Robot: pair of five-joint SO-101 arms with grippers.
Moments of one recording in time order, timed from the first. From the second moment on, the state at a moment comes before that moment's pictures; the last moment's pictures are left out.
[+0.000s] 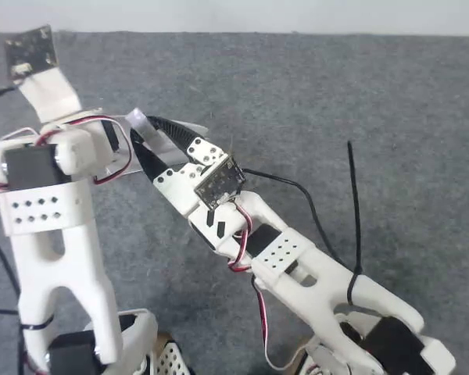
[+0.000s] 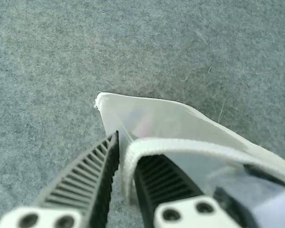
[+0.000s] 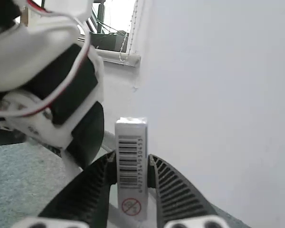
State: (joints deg) left arm -14.2 -23.3 3.6 88.0 16.4; right arm -48.1 -17.3 50.7 -33.7 7.3
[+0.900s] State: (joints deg) left arm -13.4 -23.6 4.3 88.0 16.4; right arm -47.4 -28.0 48.7 -6.9 7.3
